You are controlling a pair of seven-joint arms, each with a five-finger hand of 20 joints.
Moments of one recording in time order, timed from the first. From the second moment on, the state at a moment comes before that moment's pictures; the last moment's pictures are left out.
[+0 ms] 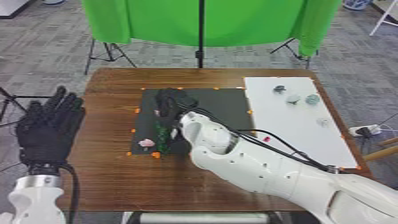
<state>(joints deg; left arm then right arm) 127.7 -60.9 -101.7 -126.7 19.0 10.7 19.1 -47.1 -74.1 17.2 -81.3 -115.4 12.3 26.2</state>
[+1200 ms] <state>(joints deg) 129.3 -63.3 -101.9 -126.8 16.9 10.7 18.3 -63.1 -64.4 43.3 -104.6 -114.8 1.5 32.6</state>
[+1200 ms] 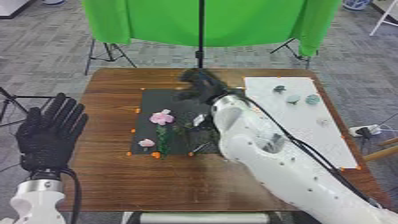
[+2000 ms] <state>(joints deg) 132.7 -64.4 -103.4 -127.8 16.9 10.8 19.4 -91.1 -43.2 78.4 -106.1 -117.6 -4.7 47.7</state>
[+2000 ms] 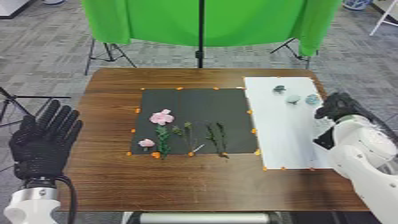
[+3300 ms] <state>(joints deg) 133.3 -65.0 -102.9 -127.8 15.3 11.3 19.1 -70.2 -54.1 48.4 -107.4 -118.1 6.4 30.2</state>
